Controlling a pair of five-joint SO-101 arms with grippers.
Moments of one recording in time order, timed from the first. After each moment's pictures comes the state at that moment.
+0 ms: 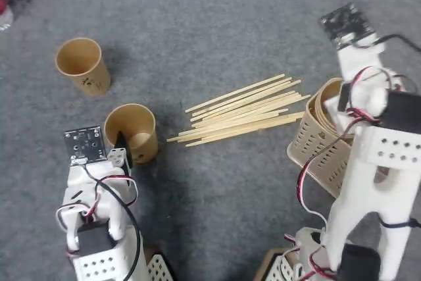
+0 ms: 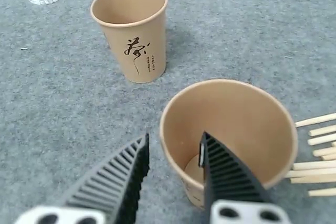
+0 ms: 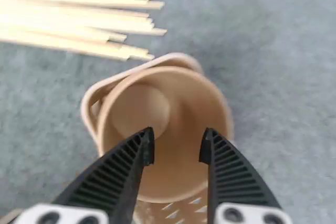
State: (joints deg) left arm -20.0 -103.3 90.4 58.9 0.6; right arm 6.8 -23.6 -6.5 100.1 35.0
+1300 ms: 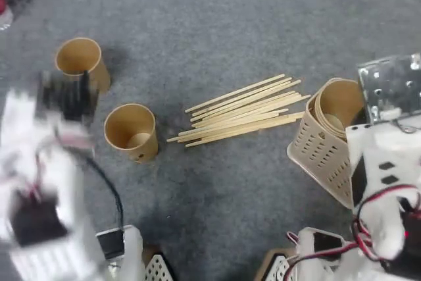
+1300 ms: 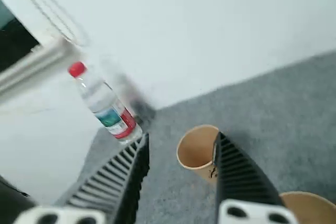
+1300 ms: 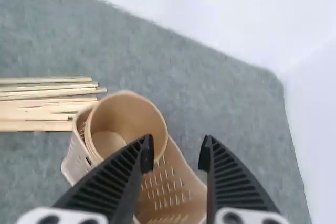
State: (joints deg) left arm -20.4 -60.8 26.4 65.5 -26.7; right arm 10.9 -46.4 -14.2 100.0 29.6
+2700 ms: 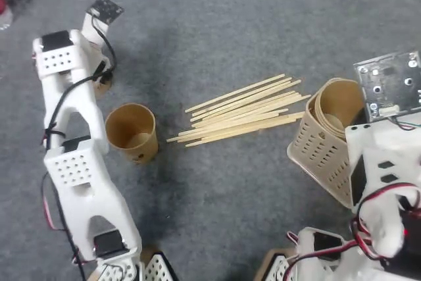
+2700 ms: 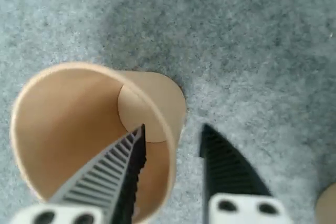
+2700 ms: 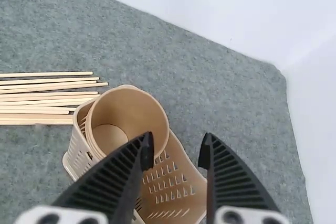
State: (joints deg) left arm -22.5 42.9 -40.3 82.2 -39.7; right arm 10.9 -46.5 -14.2 100.6 29.6
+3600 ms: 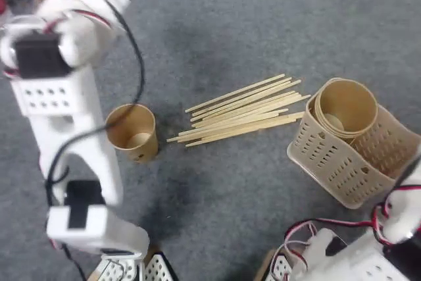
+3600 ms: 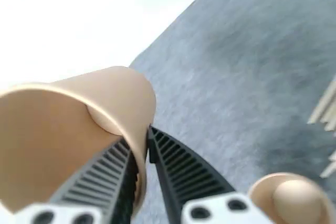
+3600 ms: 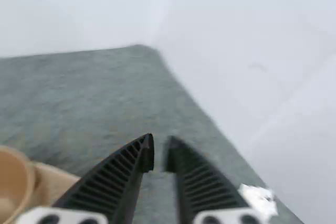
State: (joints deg) left arm -6.8 3.9 -48.4 99.4 -40.1; right arm 43.3 -48.6 -10.5 85.0 20.4
